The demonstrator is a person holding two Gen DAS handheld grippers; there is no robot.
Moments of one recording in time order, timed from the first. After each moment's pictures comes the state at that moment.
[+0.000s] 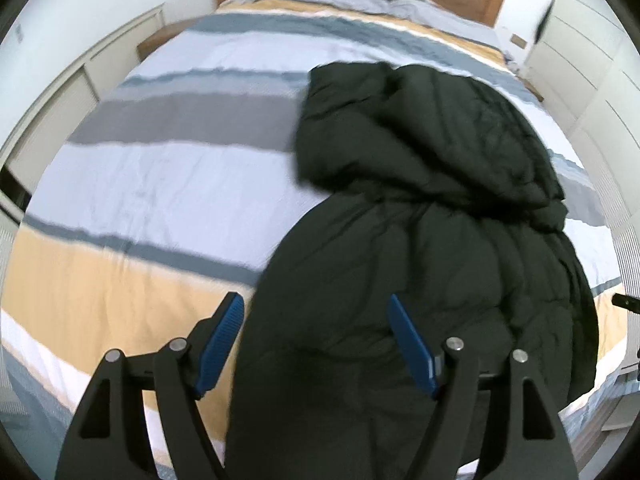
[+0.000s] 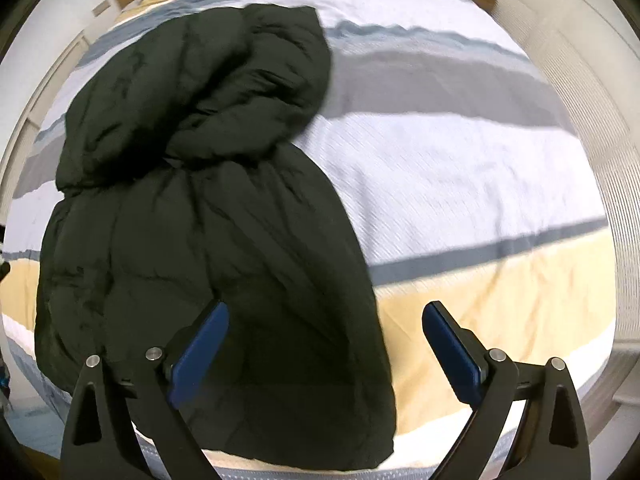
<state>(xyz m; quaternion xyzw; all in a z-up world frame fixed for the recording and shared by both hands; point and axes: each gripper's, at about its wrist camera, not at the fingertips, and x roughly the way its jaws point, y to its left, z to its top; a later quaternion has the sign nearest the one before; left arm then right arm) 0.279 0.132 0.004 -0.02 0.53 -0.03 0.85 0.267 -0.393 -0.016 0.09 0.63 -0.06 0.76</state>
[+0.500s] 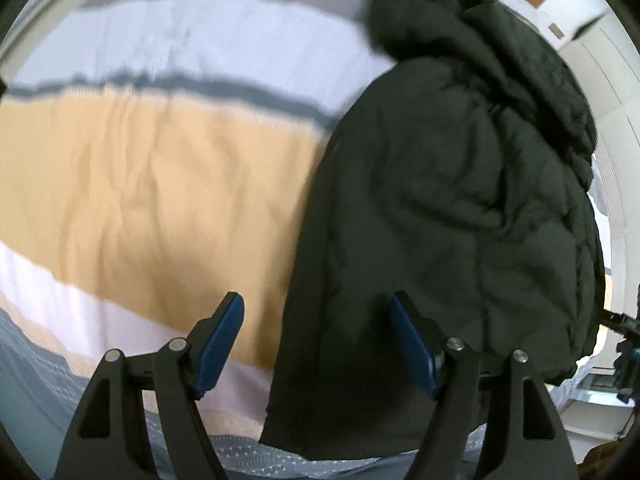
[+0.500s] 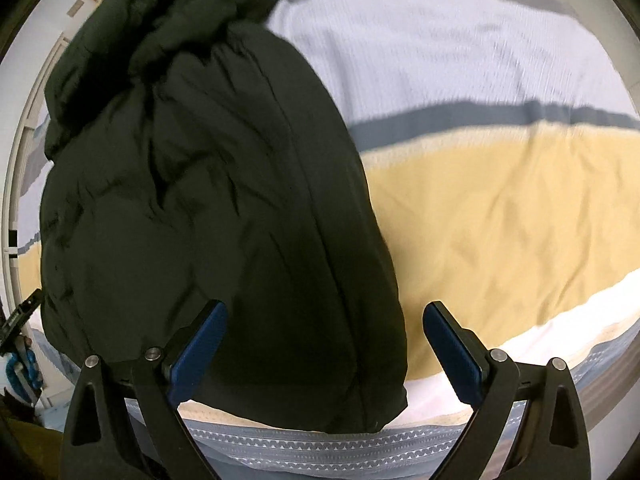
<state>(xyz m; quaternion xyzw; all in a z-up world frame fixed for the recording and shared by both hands) 0.226 0.206 -0.096 -0.11 0.64 -0.03 0.76 0.210 -0.411 -0.098 0.16 0.71 -0.02 0.69</state>
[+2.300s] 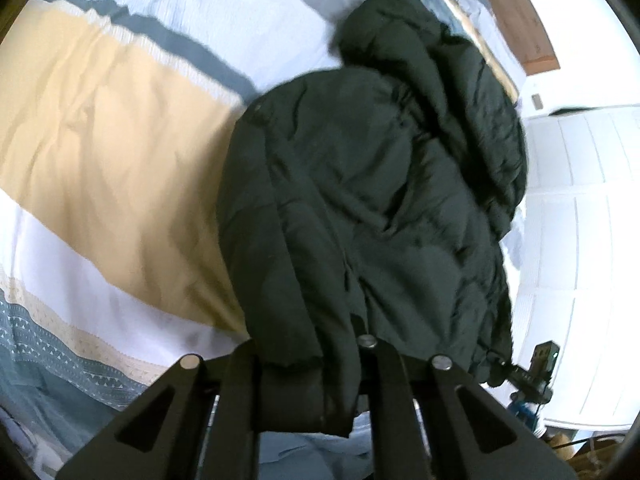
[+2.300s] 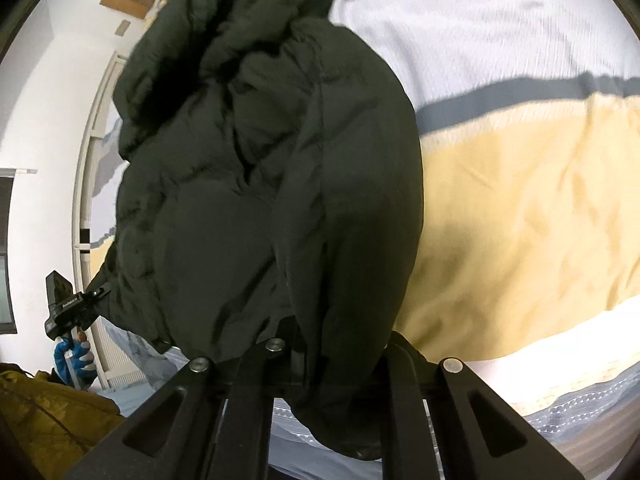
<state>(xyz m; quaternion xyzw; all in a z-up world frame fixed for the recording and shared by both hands) 0.239 0.167 -0.071 -0.31 0.62 -0.08 0.71 0.203 -0.418 -0.084 0.27 0.66 0.08 0.70</state>
